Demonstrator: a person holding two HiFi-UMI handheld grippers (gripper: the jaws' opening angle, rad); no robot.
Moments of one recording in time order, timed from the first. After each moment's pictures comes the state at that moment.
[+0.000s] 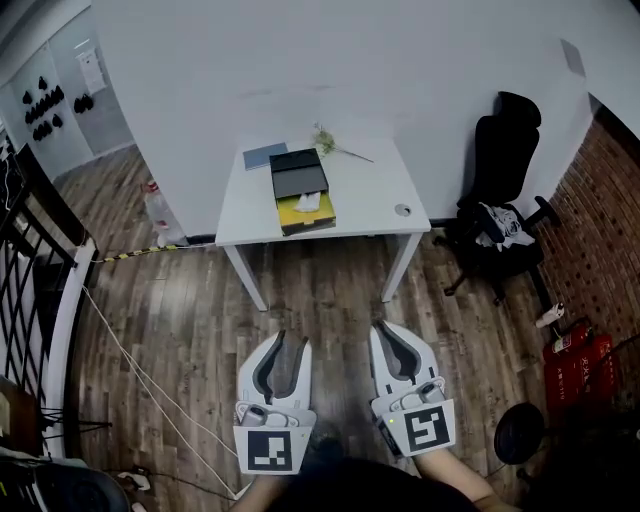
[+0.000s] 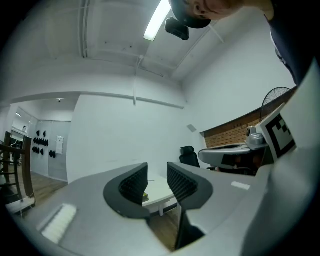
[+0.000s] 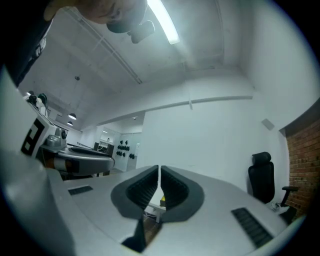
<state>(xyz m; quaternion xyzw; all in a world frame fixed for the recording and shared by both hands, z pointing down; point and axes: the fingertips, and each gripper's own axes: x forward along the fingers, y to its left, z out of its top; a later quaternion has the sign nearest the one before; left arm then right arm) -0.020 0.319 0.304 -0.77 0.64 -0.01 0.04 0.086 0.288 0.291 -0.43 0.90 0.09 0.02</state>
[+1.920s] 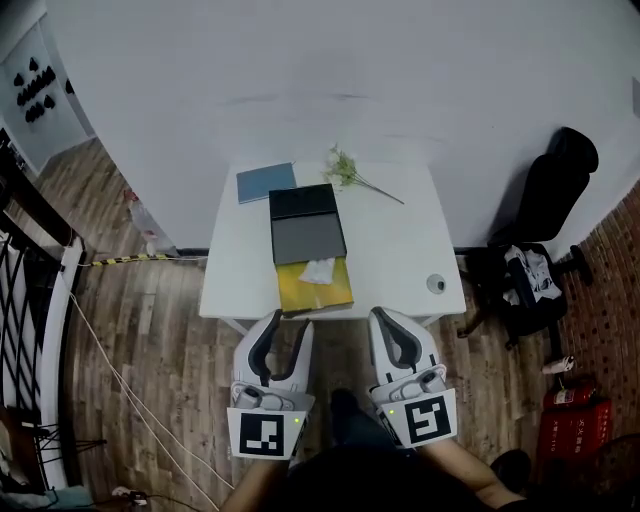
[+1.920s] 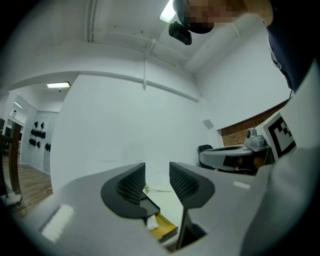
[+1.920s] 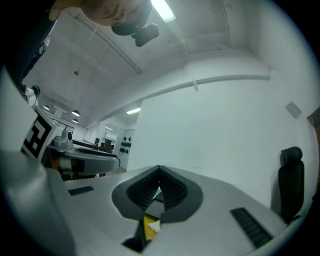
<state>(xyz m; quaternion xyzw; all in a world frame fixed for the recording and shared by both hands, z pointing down) -0.111 -0.041 0.320 -0.77 0.64 0.00 0.02 -0.012 -0.069 0.302 -0.39 0.92 0.08 0.01</state>
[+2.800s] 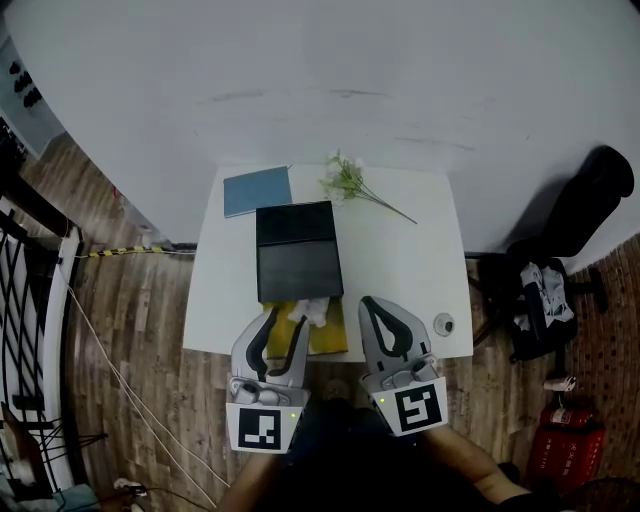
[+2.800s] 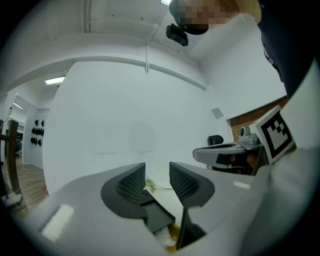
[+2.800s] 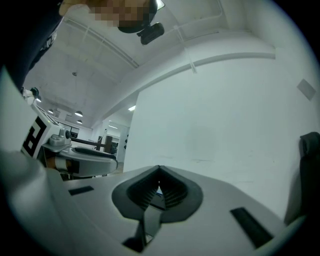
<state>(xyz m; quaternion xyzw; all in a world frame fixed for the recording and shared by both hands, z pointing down) -0.129 -0.202 0.368 -0.75 0.66 -0.03 -0.01 -0.041 -0.245 0.348 -0.36 0.93 0.07 -0.02</state>
